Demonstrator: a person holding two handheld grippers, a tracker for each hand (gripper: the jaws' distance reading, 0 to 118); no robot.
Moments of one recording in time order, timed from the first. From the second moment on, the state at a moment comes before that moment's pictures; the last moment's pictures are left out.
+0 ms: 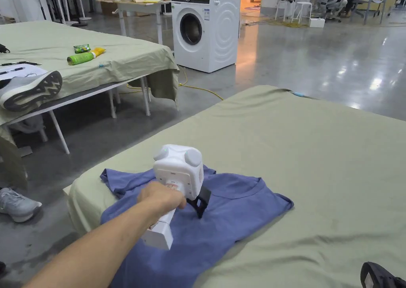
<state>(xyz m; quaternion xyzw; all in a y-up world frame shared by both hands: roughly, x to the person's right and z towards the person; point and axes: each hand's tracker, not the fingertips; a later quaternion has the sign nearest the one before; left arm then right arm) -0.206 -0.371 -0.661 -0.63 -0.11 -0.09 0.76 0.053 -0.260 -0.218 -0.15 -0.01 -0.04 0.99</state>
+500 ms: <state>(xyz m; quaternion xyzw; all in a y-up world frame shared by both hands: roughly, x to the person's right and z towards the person) -0.228 -0.313 -0.623 -0.51 -0.21 0.00 0.83 0.069 -0.256 -0.195 -0.14 -0.02 -0.06 0.99</state>
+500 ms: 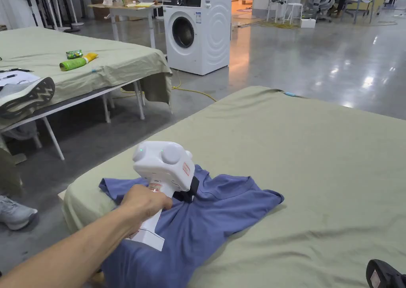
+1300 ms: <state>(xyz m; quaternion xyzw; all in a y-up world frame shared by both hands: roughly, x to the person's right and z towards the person) 0.255 -0.195 -0.318 -0.36 -0.71 -0.03 0.60 0.202 -0.214 0.019 -0.05 -0.27 -0.09 0.96</state>
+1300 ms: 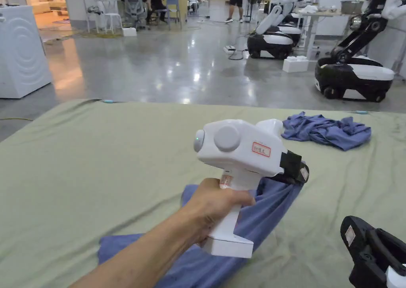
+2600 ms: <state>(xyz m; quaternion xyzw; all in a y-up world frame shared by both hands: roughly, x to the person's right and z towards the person) -0.124 -0.210 -0.274 -0.21 -0.40 -0.01 0.89 0.183 -0.229 0.021 -0.07 -0.26 -0.08 0.96</state>
